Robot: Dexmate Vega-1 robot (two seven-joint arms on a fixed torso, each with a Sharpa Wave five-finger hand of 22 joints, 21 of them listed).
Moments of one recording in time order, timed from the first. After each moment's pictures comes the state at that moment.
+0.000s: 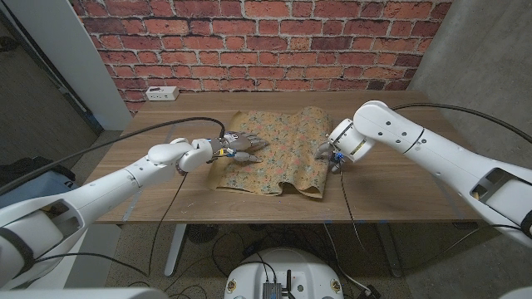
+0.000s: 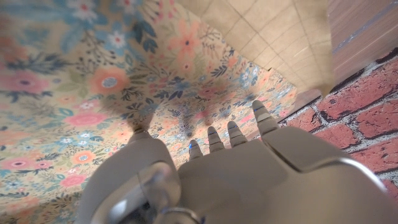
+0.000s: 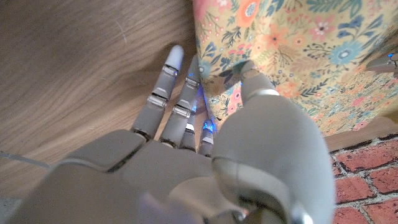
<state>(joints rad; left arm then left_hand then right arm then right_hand) 0.52 0.83 0.86 -1.46 0.88 -0.22 -0.09 0.54 0.15 -0.05 0.01 0.24 -0.15 -0.21 0.20 0.18 -0.08 -0.08 0.24 0.19 -0.06 0.00 0.19 0.18 0.03 0.20 0.22 0.19 -0.35 -0.67 -0.88 -1.95 1.32 -1.39 -1.11 1.26 0.07 0.23 -0.18 0.22 0.16 0.05 0.31 0.29 0.30 0.09 0.56 0.43 0.84 -0.10 0.78 0.80 0.81 -0.04 0.54 0.23</state>
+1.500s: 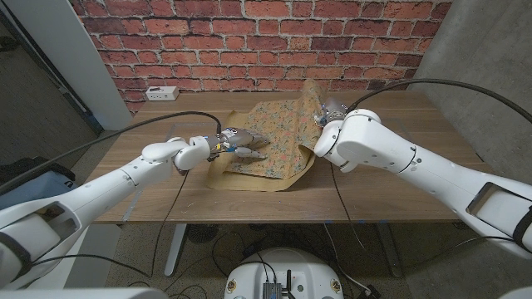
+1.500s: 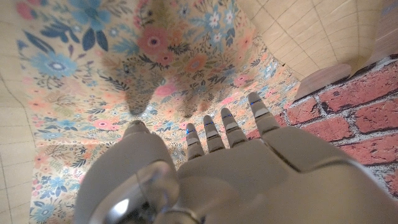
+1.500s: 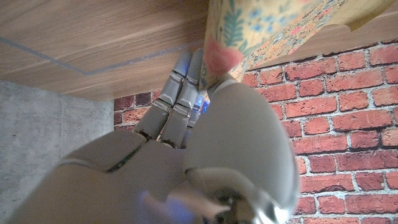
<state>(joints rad) 0.55 0.83 0.79 -1.47 0.74 -0.28 -0.03 0.50 0.15 -0.02 0.02 0.22 0.09 -0.17 0.20 0.18 0.09 -0.07 0.25 0.19 0.12 -0.02 0.20 0.18 0.14 0.18 0.26 0.20 -0.37 -0.66 -0.97 -2.21 0.78 -1.40 -1.12 1.53 0.13 0.28 -0.17 0.19 0.30 0.07 0.32 0.33 0.31 0.08 0.66 0.47 0.85 -0.11 0.66 0.82 0.69 -0.07 0.68 0.28</state>
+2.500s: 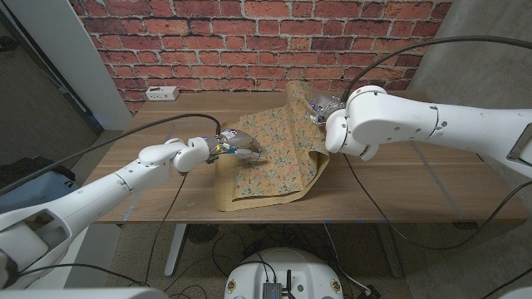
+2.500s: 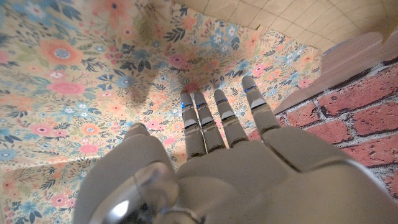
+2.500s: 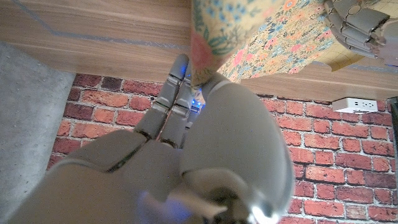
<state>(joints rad) 0.61 0.87 0.75 -1.60 0.75 -0.20 -0.13 0.47 0.17 0.04 0.04 0.21 0.59 0.00 0.26 0.18 0.49 -0.05 0.30 0.19 0.43 -0.05 0.23 0.18 0.35 0.20 0.31 0.20 0.12 -0.80 -1.42 -2.32 1.07 -1.40 -1.12 1.59 0.14 0.30 -0.17 0.22 0.28 0.06 0.31 0.34 0.28 0.07 0.64 0.44 0.80 -0.09 0.56 0.80 0.62 -0.06 0.75 0.29</state>
